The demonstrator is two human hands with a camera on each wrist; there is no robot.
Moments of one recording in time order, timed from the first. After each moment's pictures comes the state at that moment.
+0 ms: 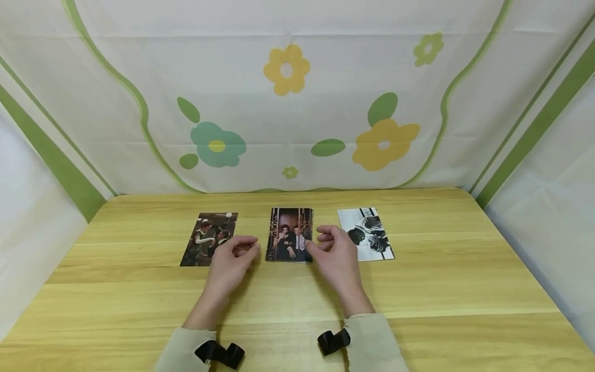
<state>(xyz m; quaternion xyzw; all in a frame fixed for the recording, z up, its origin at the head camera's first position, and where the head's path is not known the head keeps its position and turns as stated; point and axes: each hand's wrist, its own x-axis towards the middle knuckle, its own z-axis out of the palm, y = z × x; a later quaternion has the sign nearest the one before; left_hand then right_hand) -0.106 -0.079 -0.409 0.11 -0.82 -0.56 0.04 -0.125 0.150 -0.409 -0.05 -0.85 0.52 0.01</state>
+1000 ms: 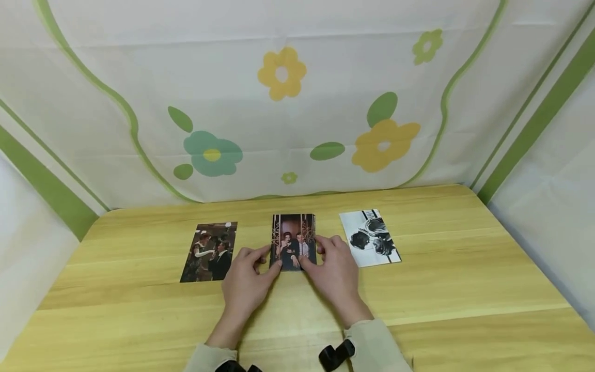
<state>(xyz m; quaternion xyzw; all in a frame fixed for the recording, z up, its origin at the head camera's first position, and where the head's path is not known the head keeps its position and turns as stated) -0.109 -0.057 -0.434 0.06 -0.93 -0.35 0.13 -0.131 0.129 -0.434 -0.01 -0.94 0.34 0.06</state>
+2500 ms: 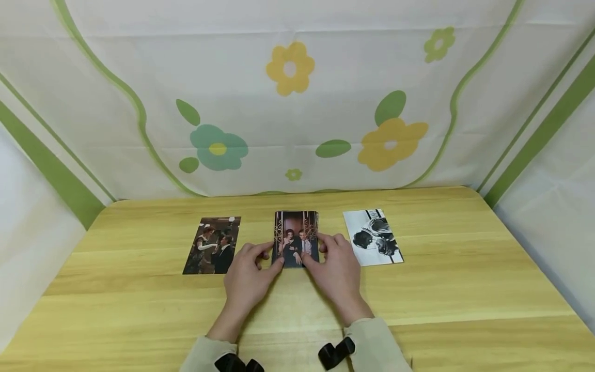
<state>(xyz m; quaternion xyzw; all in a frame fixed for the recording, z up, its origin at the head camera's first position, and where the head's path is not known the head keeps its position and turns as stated) -0.105 -0.057 -0.433 0.06 -0.92 -0.36 0.12 -0.129 0.127 -0.433 -0.02 -0.94 0.34 0.06</state>
